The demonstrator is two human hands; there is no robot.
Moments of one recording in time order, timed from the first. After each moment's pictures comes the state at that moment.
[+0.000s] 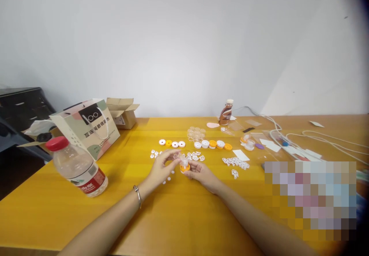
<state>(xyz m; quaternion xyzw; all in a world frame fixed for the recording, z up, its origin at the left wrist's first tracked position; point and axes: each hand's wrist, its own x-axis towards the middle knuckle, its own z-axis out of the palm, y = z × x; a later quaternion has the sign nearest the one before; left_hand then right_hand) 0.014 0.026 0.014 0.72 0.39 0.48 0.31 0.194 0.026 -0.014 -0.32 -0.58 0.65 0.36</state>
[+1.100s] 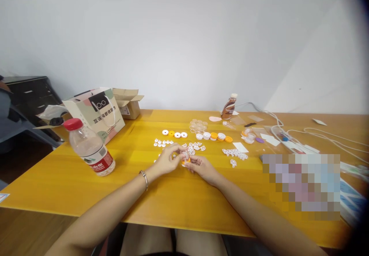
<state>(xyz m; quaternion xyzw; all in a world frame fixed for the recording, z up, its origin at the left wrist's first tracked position) 0.017 0.008 0.011 0.78 0.37 0.43 0.26 0.189 0.005 -0.011 -0.33 -0.65 0.59 0.34</state>
